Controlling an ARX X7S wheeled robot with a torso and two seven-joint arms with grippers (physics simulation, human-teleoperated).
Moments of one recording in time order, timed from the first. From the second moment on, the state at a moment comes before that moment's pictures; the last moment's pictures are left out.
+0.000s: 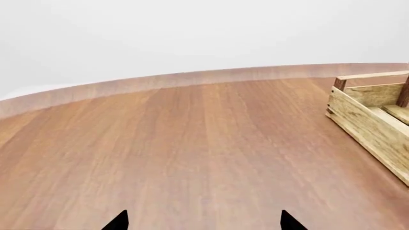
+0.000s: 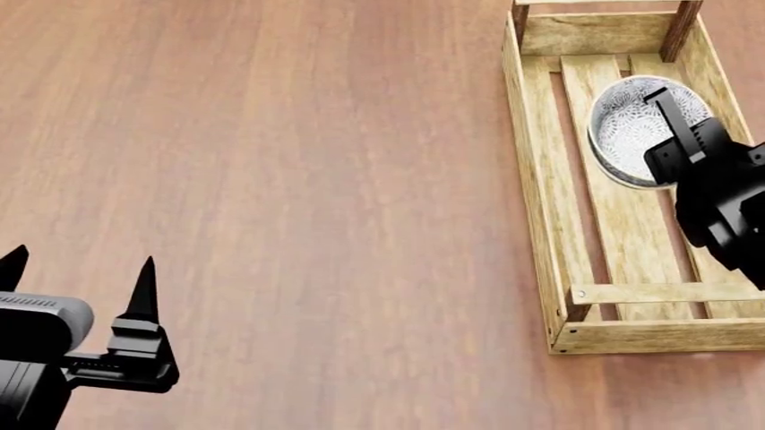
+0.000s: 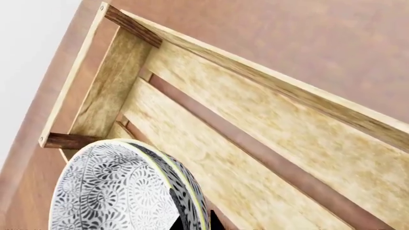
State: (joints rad) left arm -0.33 -0.39 0.21 0.61 -0.49 -0.72 -0.42; right arm 1.56 0.43 -2.15 1.29 3.10 0.22 0.25
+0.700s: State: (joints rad) left arm -0.33 -0.39 0.20 0.59 -0.51 -0.71 -0.43; right arm 1.56 0.40 -2.20 1.29 3.11 0.26 0.36
